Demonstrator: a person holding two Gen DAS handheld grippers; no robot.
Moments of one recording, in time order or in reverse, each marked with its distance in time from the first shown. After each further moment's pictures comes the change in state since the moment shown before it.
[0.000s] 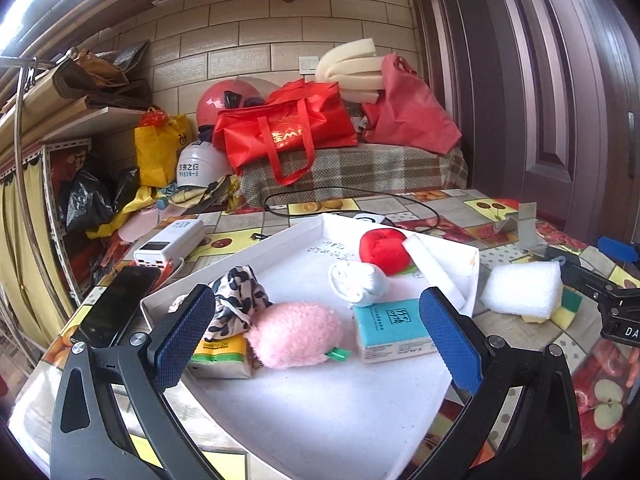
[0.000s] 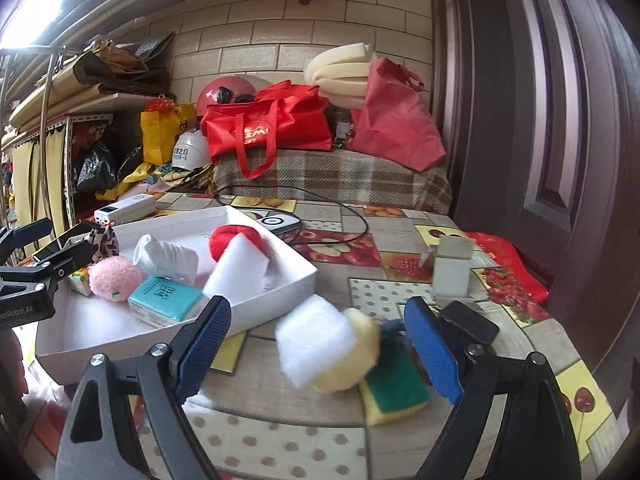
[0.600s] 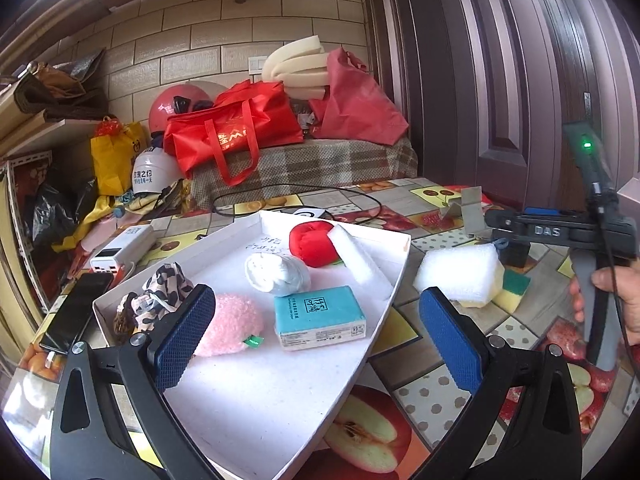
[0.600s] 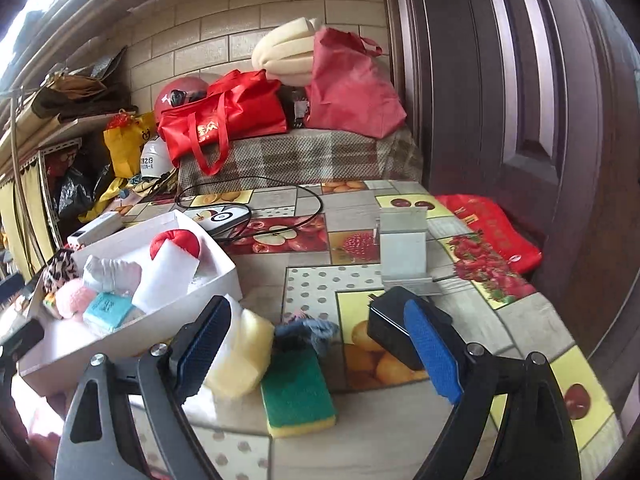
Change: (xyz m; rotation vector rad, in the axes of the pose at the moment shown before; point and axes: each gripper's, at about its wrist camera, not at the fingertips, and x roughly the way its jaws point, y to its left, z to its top) left arm -0.015 -0.039 -0.004 0.047 0.010 -0.130; right arm 0.042 -0.072 0.011 0.180 0.111 0.016
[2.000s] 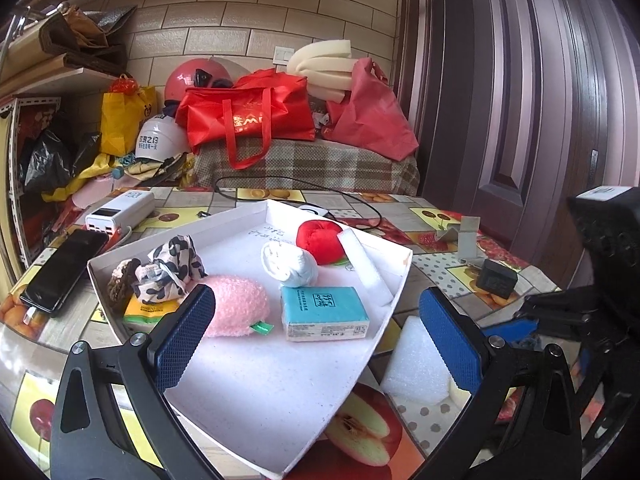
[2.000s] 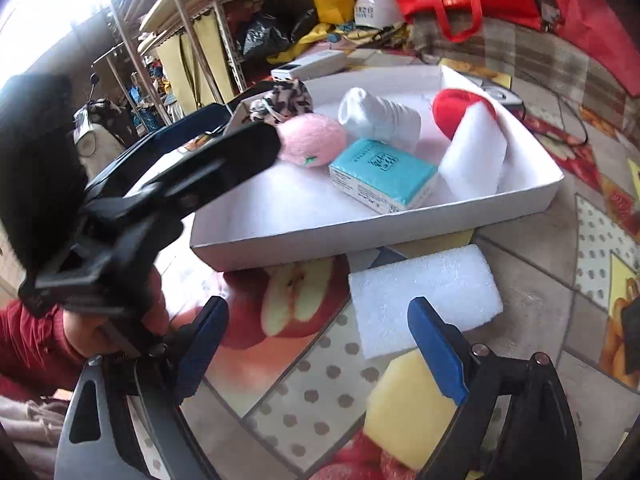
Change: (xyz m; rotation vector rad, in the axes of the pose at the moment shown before) left arm -0.007 0.031 -0.003 -0.180 0.017 -0.083; right arm -0.019 0.144 -0.041 -0.414 0.477 0.636
